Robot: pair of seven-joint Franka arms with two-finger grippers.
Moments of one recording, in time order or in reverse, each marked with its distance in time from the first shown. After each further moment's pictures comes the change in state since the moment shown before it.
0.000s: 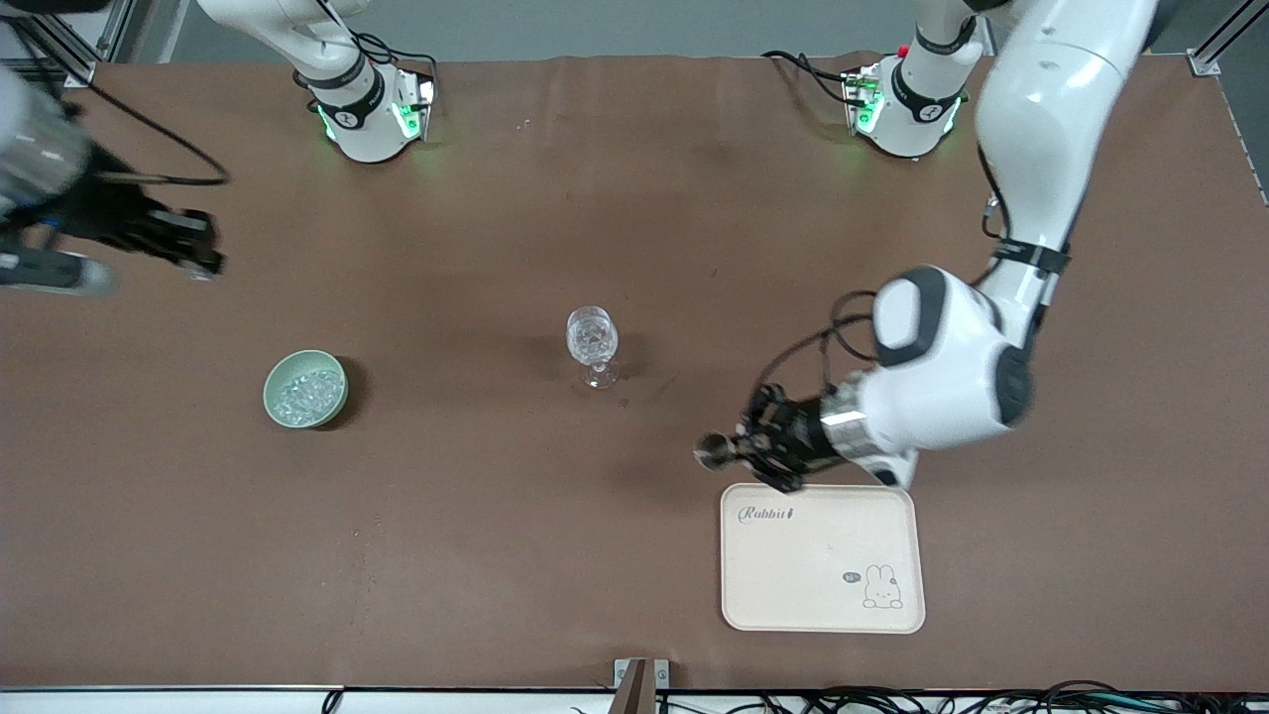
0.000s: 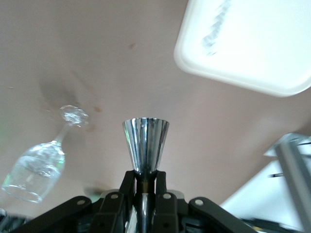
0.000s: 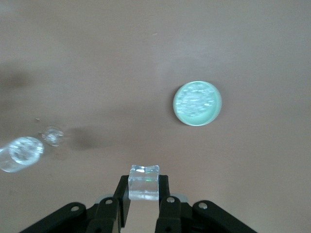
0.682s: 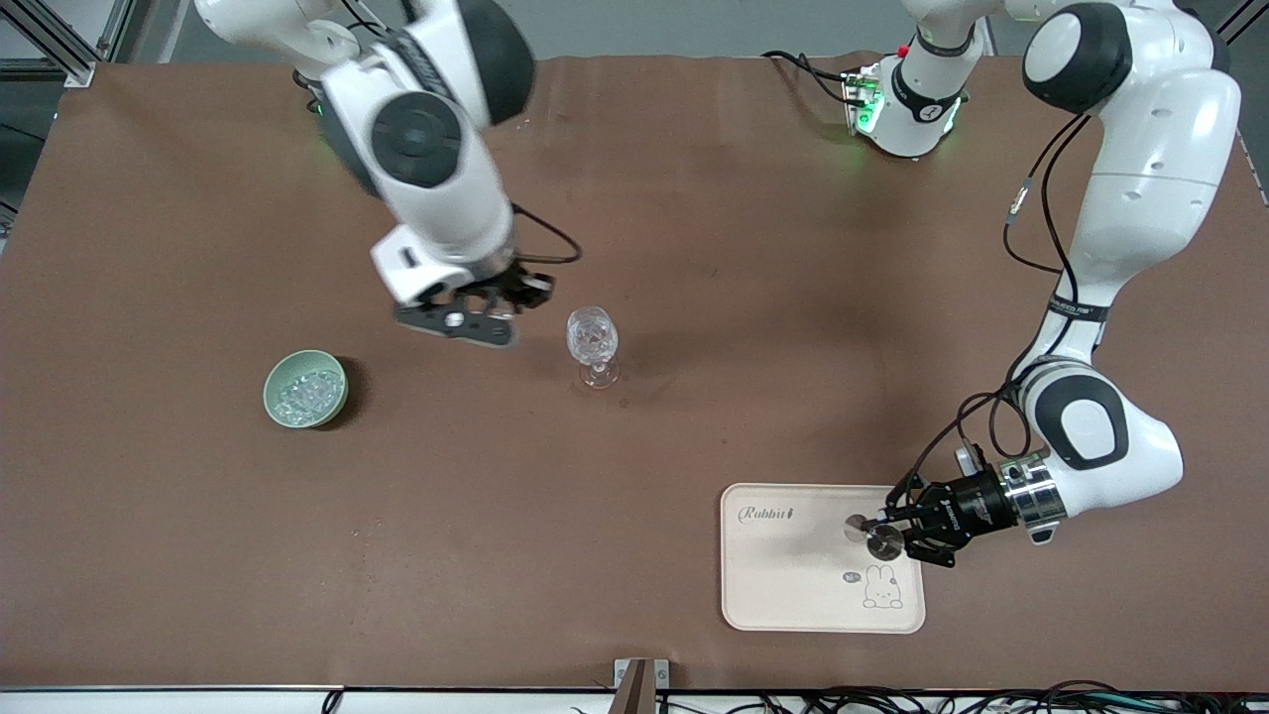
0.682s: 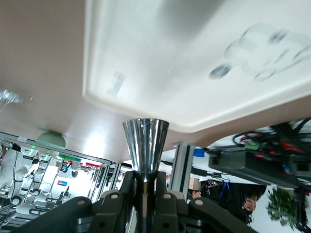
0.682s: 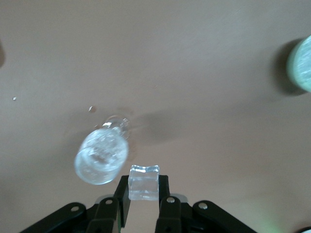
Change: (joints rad) left arm 0.296 0.248 0.004 0.021 -0.529 0.015 0.550; right arm 0.424 0.291 0.004 -0.002 0.001 0.253 0.504
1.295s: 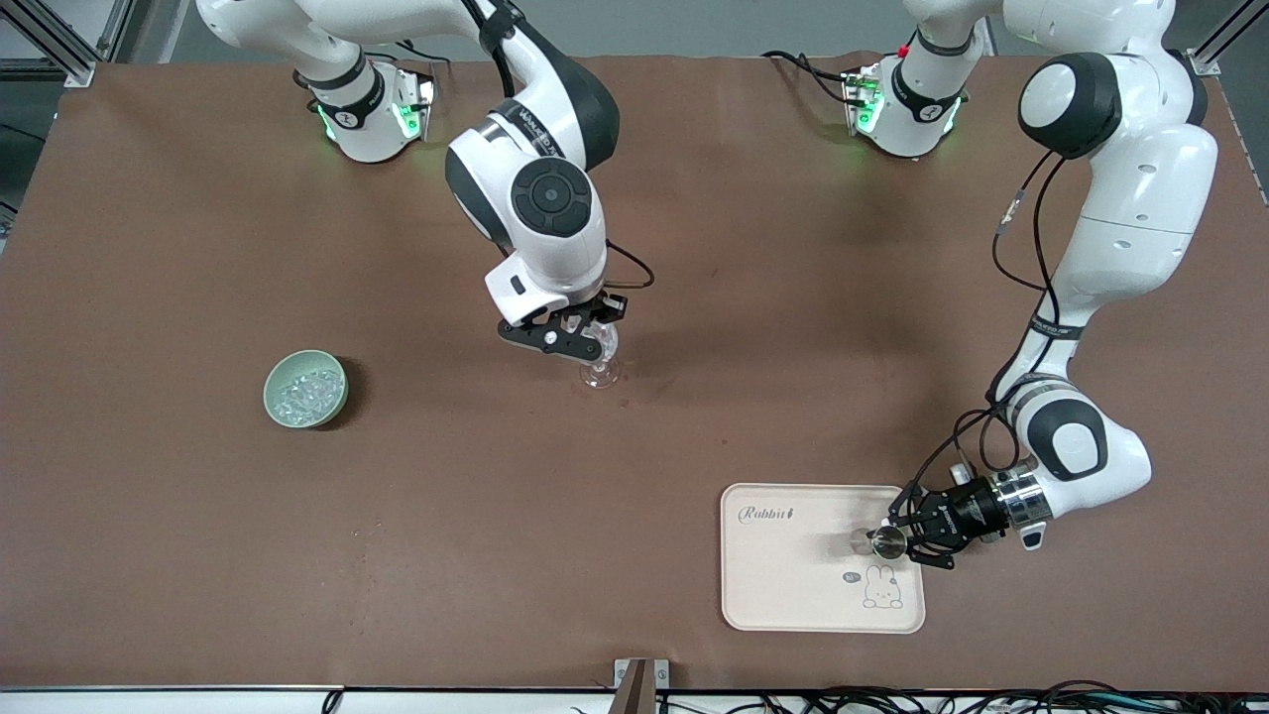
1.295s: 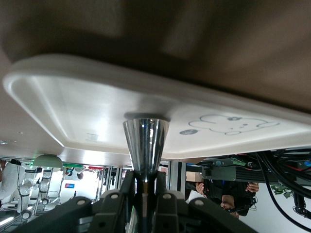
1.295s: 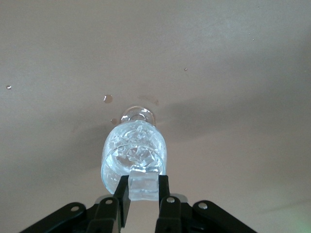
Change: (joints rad) left arm 0.020 0.129 0.001 0.053 -0.067 0.011 0.249; right arm 0.054 0.113 0.004 0.003 0.011 0.104 0.074
